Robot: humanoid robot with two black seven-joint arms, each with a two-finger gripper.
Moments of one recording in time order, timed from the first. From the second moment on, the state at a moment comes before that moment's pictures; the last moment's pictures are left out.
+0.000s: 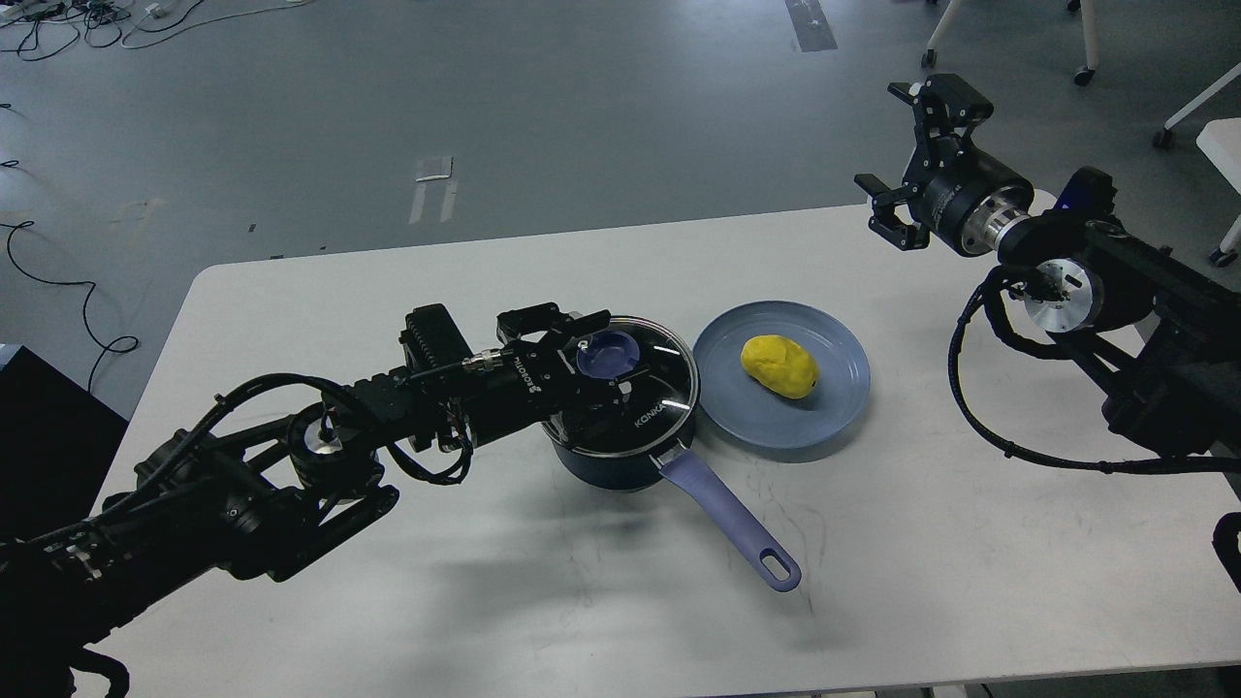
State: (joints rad) left arm -0.84 0.38 -0.21 -1.01 2.05 0.35 -0.44; right arm 0.77 -0.35 0.77 0.84 -0.26 0.11 0.10
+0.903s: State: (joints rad) left arm -0.83 0.37 -0.20 -0.97 2.04 0.32 -0.44; right arm 0.77 -0.35 0.77 0.82 -0.26 0.11 0.11
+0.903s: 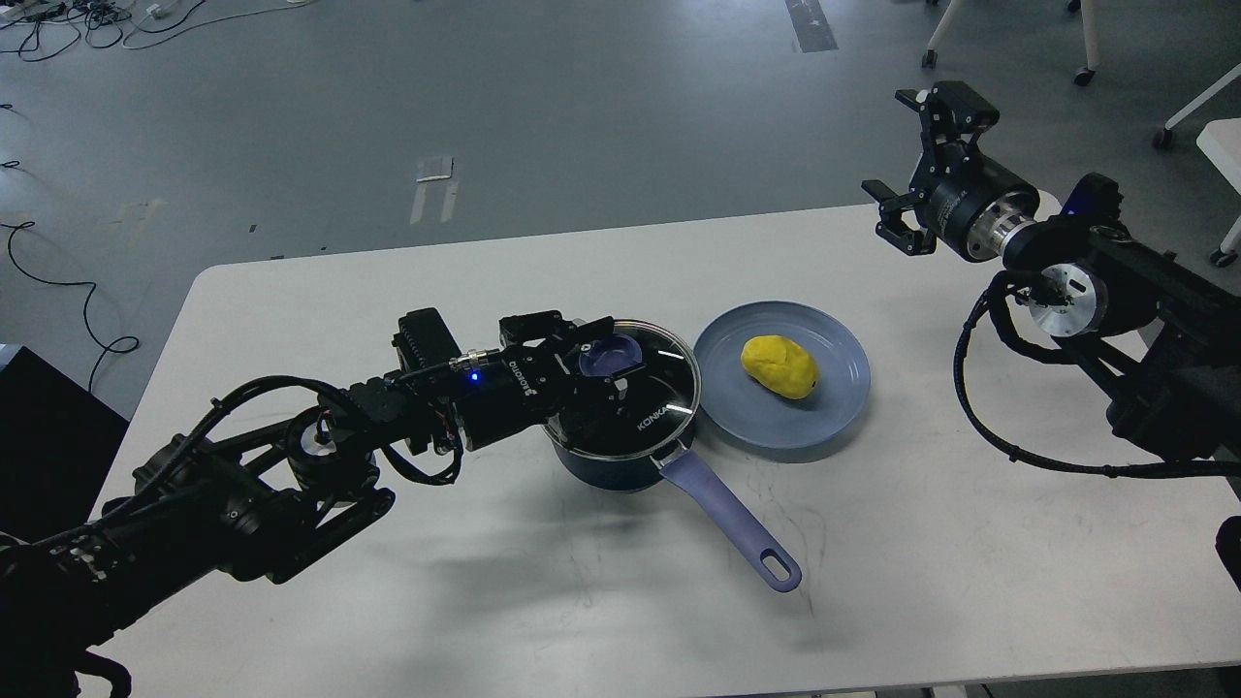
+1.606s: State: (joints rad) left arm -0.82 0.37 -0.20 -0.97 2.04 0.32 -0.44; right arm 0.76 -0.35 0.76 0.81 -0.26 0.11 0.11
